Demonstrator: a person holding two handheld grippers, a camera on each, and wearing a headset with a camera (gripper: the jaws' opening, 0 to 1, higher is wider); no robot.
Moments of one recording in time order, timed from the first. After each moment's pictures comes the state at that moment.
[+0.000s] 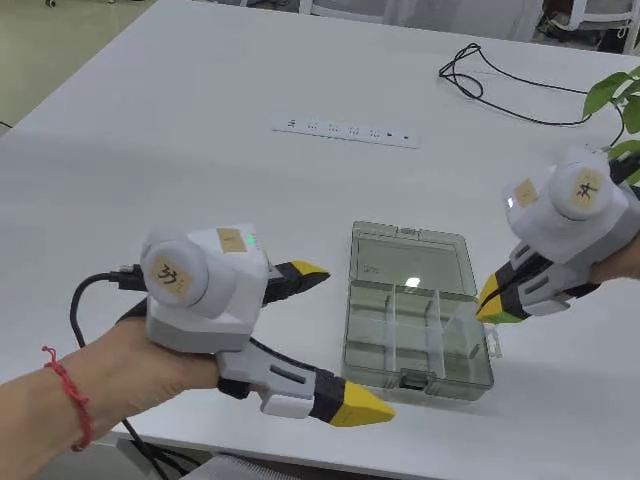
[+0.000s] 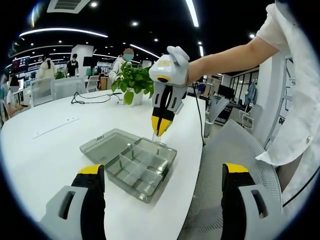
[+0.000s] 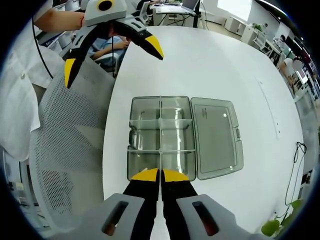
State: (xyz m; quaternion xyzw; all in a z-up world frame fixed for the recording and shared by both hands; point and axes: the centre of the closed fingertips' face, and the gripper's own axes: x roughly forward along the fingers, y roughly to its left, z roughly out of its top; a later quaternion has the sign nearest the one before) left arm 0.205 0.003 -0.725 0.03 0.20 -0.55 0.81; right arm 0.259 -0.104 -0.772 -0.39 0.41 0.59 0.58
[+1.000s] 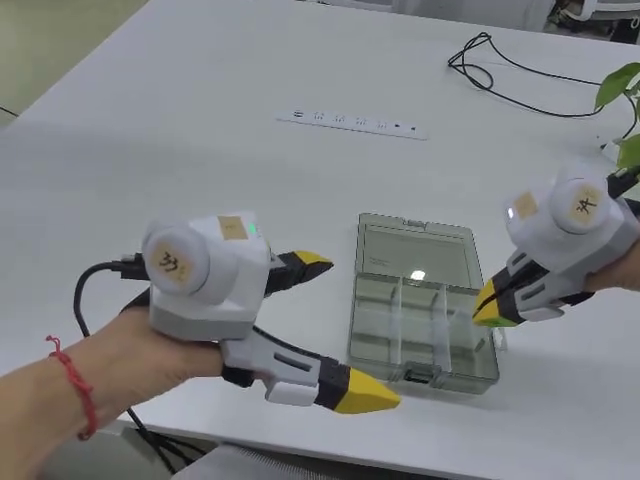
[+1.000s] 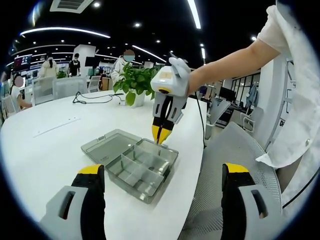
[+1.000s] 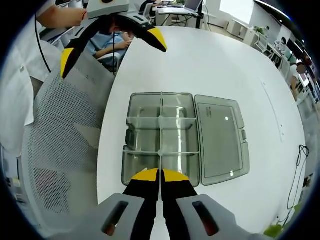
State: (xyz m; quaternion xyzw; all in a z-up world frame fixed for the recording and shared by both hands) left arm 0.209 0.003 -0.722 0.02 0.20 -0.54 0.82; right arm 0.259 -0.101 -0.790 -0.38 0.39 0.60 0.58
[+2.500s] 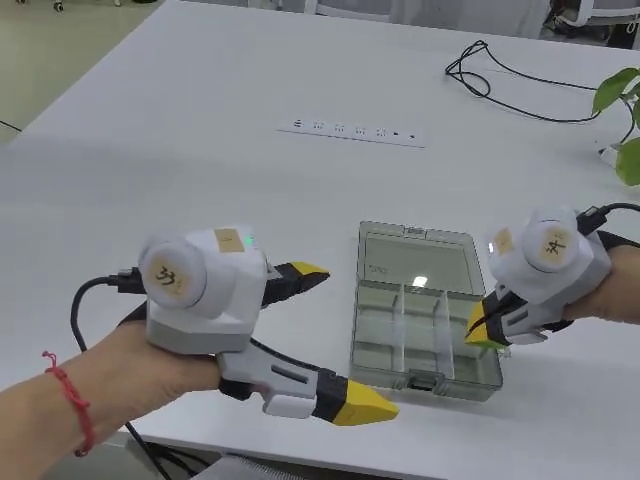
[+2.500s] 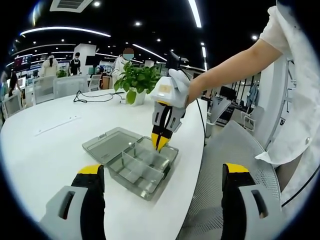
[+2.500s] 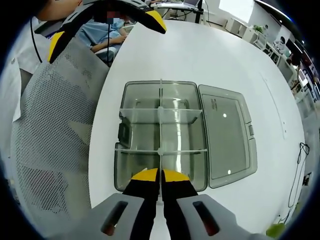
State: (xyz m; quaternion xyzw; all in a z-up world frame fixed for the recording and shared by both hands) left arm 0.209 0.010 -0.724 0.02 0.21 -0.54 0.82; right arm 0.265 -0.102 -0.819 -0.40 0.40 0.59 0.58
